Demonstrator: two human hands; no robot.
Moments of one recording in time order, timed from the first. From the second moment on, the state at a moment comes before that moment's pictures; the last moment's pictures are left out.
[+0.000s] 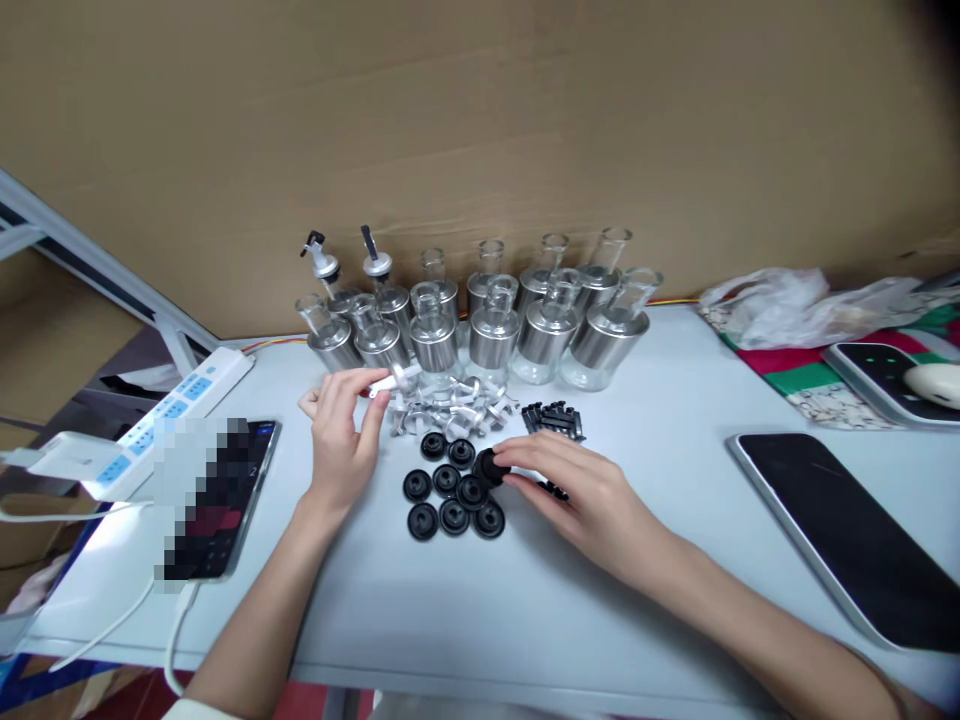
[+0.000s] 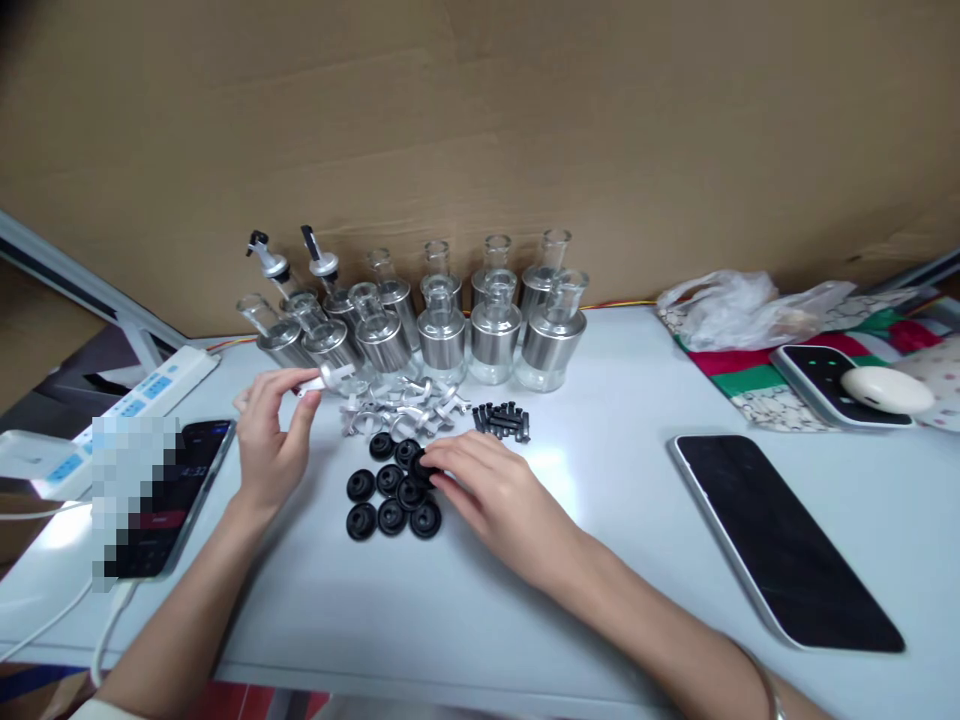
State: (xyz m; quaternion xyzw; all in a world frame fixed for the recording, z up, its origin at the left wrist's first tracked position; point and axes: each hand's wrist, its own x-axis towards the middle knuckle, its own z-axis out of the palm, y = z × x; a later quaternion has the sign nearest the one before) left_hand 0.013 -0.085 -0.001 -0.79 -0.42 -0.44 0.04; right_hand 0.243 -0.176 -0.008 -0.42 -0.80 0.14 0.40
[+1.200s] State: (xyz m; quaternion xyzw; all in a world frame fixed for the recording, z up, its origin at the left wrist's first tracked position) left_hand 0.025 -0.099 -0.005 -0.89 -0.30 -0.33 -0.06; right_hand 0.214 -0.121 0.017 -0.46 -0.83 0.06 0.31
